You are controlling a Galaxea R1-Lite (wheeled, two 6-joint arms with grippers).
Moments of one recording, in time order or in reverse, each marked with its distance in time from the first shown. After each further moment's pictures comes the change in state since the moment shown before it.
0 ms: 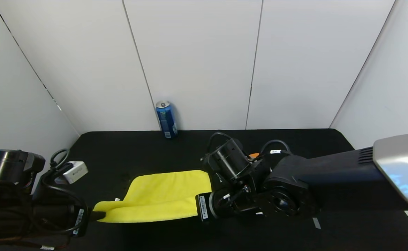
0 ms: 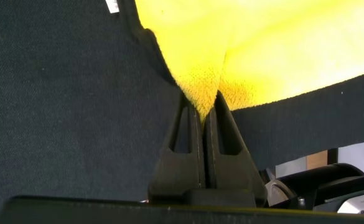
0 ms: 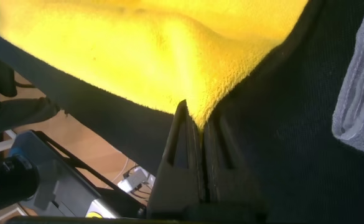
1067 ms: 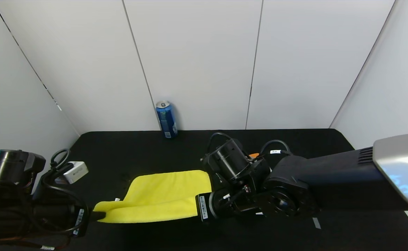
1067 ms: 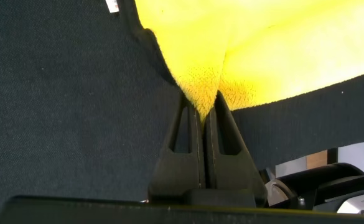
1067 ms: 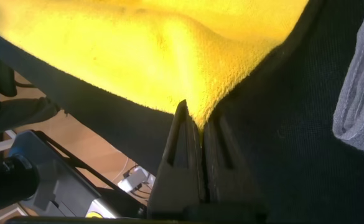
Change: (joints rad) left arm 0.000 -0.001 0.001 0.000 0.000 0.000; right arm 0.000 -0.001 0.001 0.000 0.000 0.000
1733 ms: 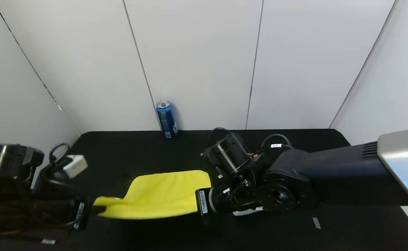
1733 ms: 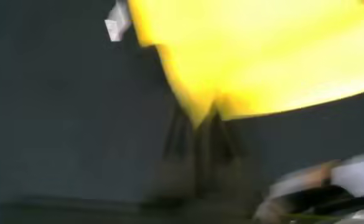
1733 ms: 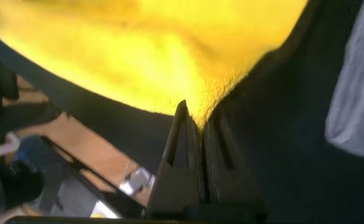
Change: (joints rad) left arm 0.000 -0.078 0.044 0.009 0.001 0.000; right arm 0.026 -0.079 0.028 0.005 0.001 0.015
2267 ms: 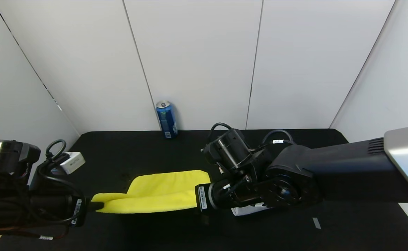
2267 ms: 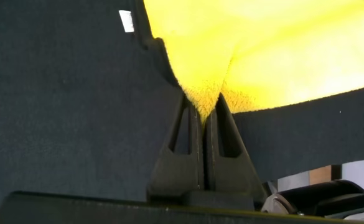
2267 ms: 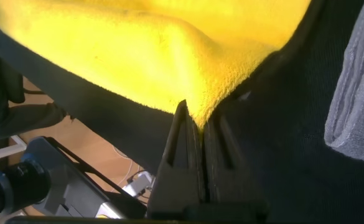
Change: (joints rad) left arm 0.019 0.142 -0.083 -0.031 0.107 -0.033; right arm -0.024 0.085 -0.153 0.036 0.004 -0.003
